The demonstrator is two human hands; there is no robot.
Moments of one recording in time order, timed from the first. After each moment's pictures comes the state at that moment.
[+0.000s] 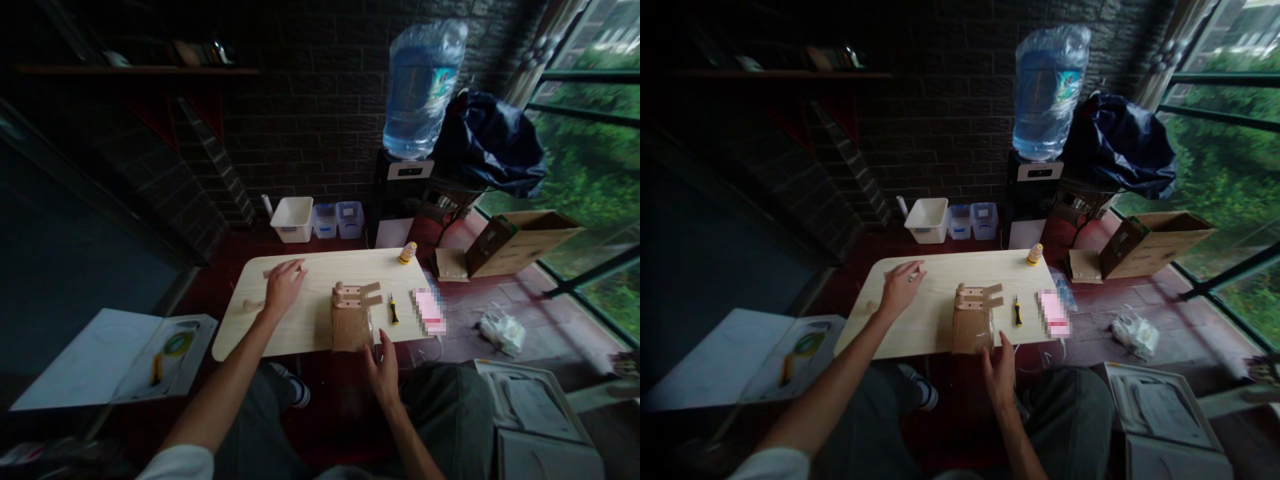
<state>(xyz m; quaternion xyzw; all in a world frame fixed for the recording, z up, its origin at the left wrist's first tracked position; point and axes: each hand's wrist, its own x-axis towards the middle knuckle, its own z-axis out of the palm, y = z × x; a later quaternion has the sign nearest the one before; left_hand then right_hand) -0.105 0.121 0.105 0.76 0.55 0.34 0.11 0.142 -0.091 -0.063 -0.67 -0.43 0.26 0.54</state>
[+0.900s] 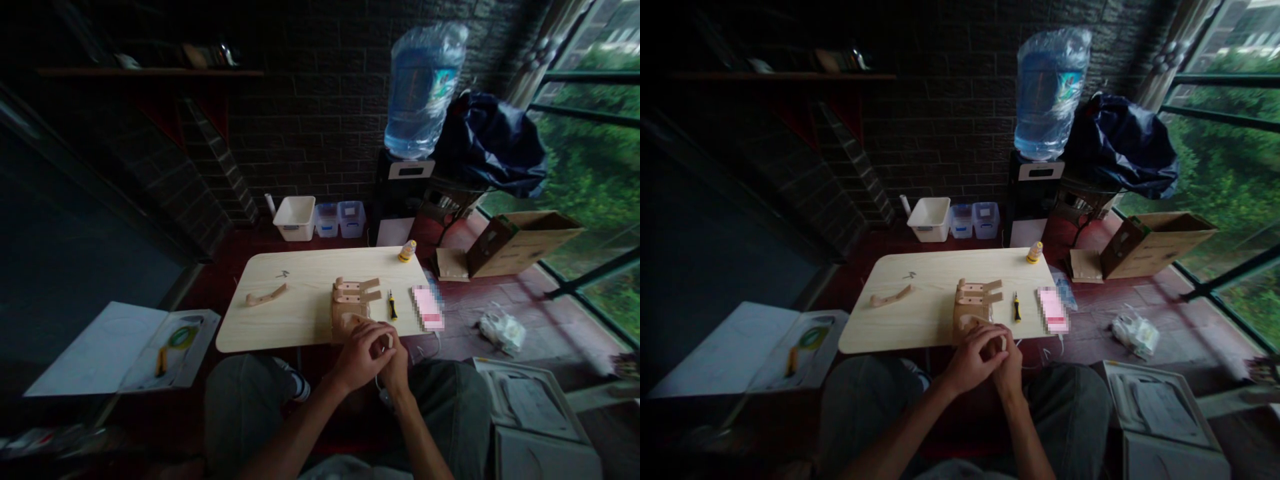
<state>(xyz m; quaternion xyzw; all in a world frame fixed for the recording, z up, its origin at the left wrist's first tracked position) 0.045 -0.066 0.081 0.79 0.33 0.38 0.35 0.169 -0.103 0.001 -0.62 -0.52 0.27 0.52</state>
